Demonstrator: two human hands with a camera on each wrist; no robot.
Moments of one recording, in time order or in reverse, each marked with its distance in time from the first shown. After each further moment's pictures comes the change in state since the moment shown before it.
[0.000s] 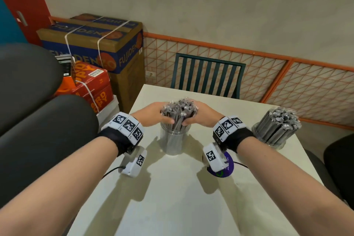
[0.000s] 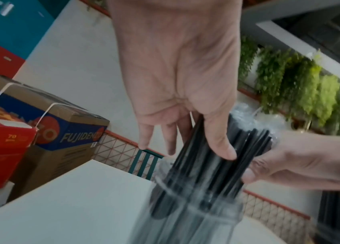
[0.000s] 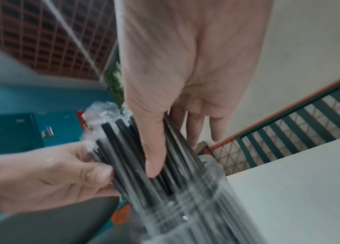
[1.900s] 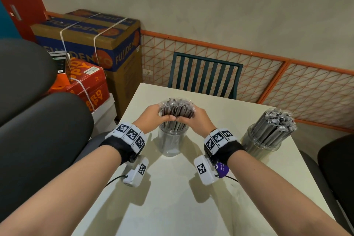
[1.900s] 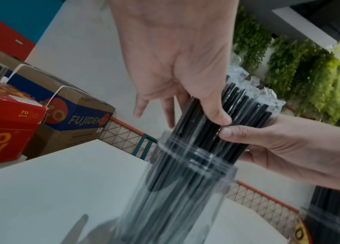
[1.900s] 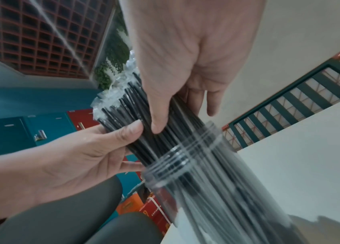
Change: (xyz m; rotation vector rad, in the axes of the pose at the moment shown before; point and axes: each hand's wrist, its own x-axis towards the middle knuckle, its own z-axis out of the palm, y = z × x) left_hand 0.008 -0.009 0.028 -0.167 0.235 0.006; right_hand -0.010 0.012 0.028 0.125 0.313 0.010
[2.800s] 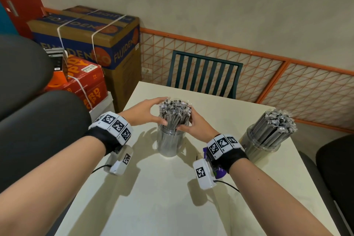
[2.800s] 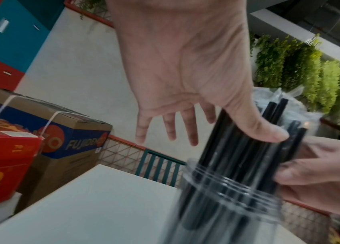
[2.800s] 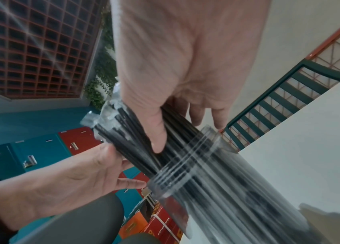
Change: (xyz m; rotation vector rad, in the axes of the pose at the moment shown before) left_hand 0.005 -0.001 -0.033 0.196 -0.228 0.008; right_hand -0.009 0.010 -0.003 0.090 -0.220 0.088
